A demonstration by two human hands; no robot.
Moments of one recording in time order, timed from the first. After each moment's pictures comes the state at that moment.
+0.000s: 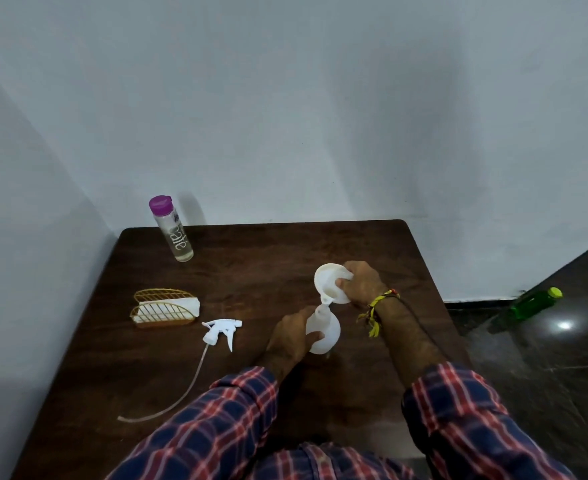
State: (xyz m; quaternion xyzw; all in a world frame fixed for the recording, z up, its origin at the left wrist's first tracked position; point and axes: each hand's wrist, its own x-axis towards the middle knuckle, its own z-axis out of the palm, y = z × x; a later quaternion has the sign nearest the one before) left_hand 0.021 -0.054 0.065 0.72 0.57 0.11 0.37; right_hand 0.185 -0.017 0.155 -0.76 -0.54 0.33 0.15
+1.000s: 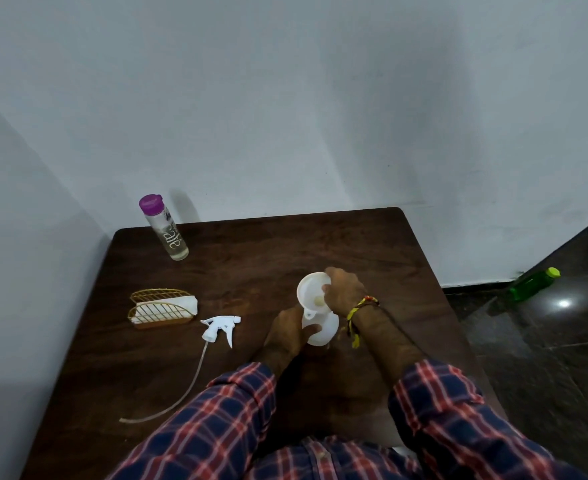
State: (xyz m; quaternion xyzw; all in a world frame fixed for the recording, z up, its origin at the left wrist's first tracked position) left_hand 0.019 -0.054 0.054 0.69 0.58 0.16 0.41; right_hand 0.159 -0.031 0.134 -0.76 -0.57 0.30 0.07
